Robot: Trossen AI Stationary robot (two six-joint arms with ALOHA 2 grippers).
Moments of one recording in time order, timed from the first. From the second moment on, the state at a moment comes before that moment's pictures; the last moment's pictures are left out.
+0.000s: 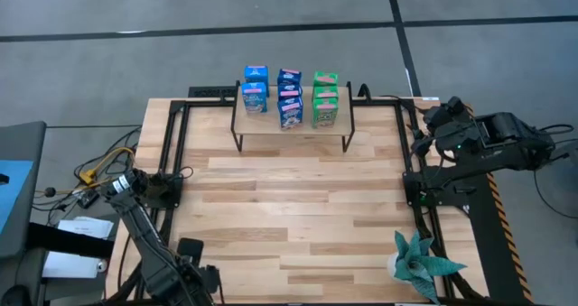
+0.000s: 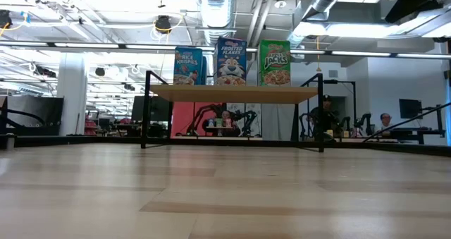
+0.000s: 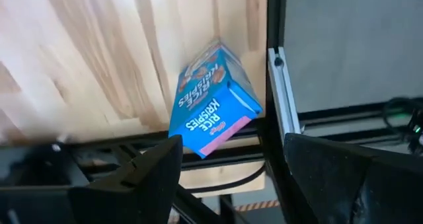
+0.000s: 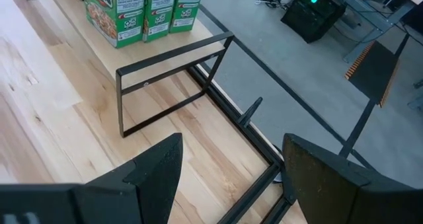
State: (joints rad) left arm -0.92 1.91 1.92 -1.57 0.19 -0.81; right arm 0.08 0.63 1.14 -1.43 0.83 0.39
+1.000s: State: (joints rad) left arm -1.10 1.66 1.68 -1.42 -0.03 -0.47; right arm 0.08 0.63 1.14 -1.43 0.84 0.51
